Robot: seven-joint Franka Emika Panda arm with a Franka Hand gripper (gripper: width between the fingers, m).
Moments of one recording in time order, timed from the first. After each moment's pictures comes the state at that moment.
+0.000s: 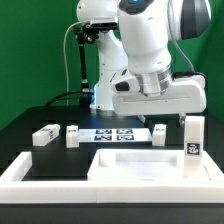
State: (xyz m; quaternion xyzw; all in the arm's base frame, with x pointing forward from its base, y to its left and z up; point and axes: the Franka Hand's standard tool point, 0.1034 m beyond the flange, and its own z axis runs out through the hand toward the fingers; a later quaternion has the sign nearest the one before) arm 0.471 0.074 0.057 -0.96 0.18 0.21 0.10
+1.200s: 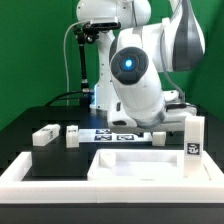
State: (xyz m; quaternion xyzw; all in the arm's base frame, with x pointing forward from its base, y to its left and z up) arm 0.411 0.079 0.017 -0.90 0.12 0.40 0.12
